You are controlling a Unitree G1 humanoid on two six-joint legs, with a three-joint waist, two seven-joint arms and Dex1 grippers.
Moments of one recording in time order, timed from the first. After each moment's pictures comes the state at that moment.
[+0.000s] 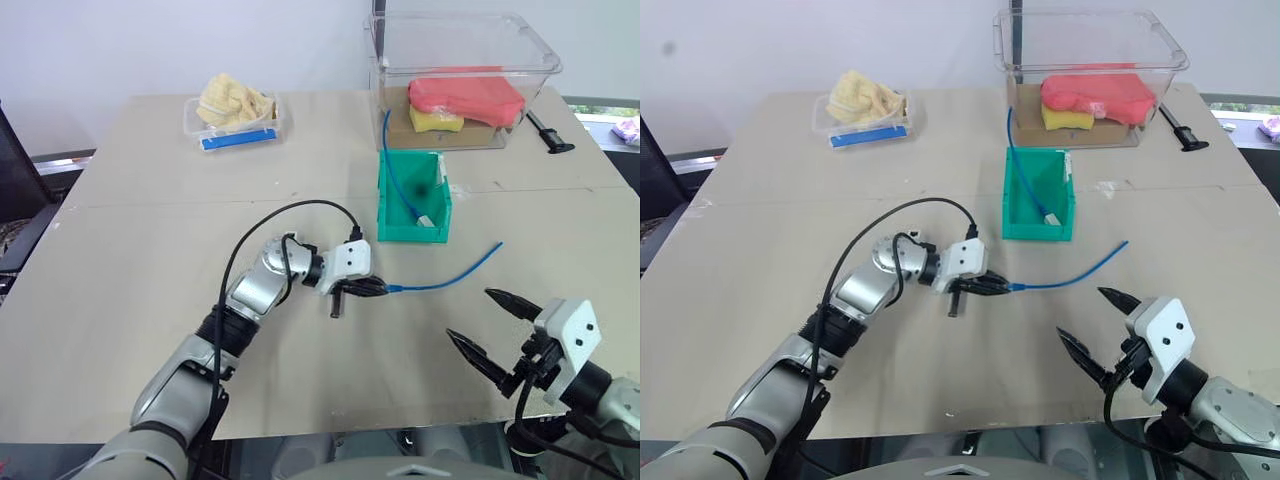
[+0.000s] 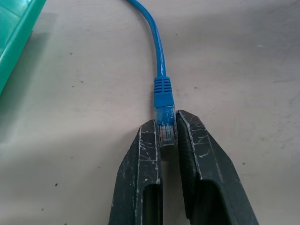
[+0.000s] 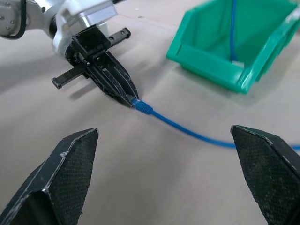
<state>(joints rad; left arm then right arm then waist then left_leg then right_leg) -0.60 0.45 -0.43 0.26 -0.07 0.06 -1.21 0.52 -0.50 -0.27 -0.97 0.56 0.61 0.54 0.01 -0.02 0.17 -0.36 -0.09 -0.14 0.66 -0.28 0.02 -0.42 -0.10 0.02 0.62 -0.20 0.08</state>
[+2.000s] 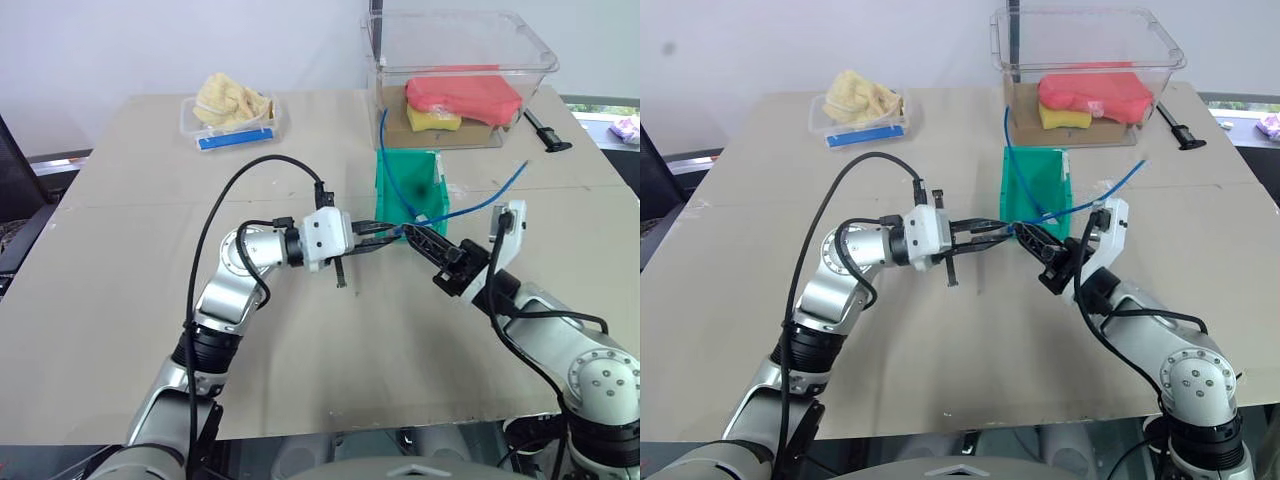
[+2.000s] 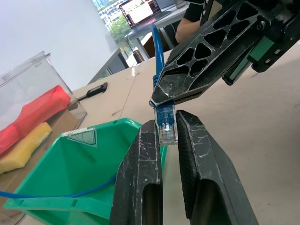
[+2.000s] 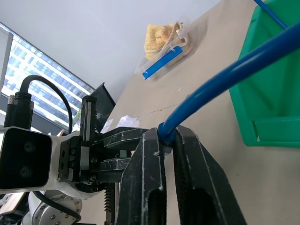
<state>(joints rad) -0.51 0.43 -0.21 -0.06 -0.20 -0.11 -1.03 -0.15 -0.38 -0.03 -0.65 1.49 0.71 -0.24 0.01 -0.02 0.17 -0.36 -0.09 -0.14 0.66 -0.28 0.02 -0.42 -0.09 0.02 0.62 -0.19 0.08</state>
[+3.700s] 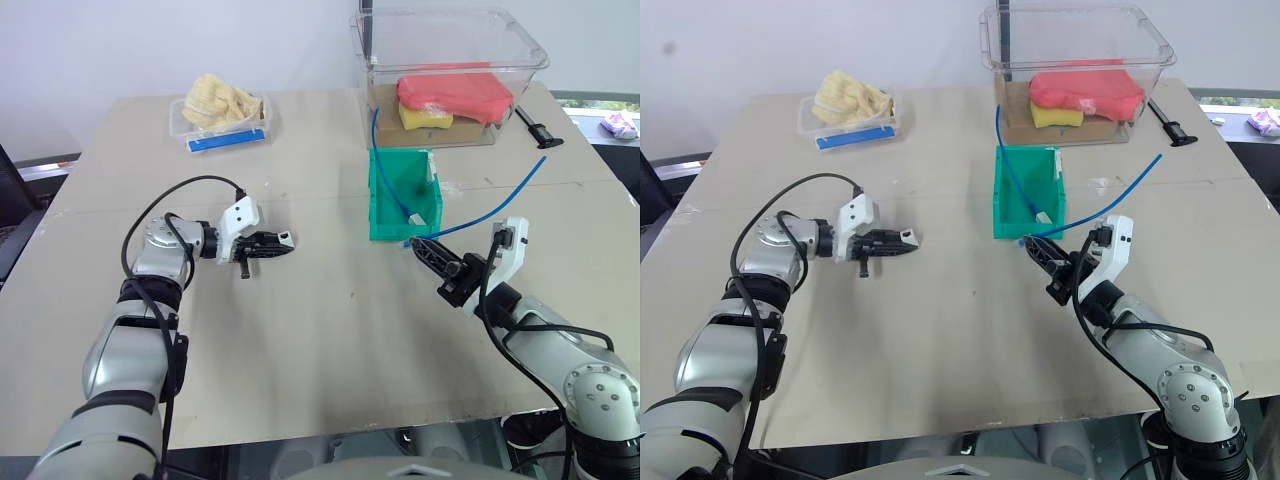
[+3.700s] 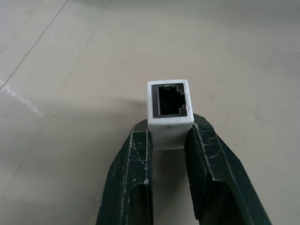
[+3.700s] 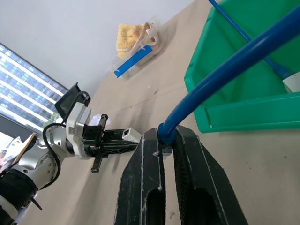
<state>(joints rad) -0.83 0.63 -0.09 1.04 -0.08 -0.28 -1.41 -0.06 -0.40 -0.02 -0.66 1.34 0.69 -0.18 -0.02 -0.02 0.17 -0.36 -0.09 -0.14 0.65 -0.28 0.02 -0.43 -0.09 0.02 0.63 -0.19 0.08</state>
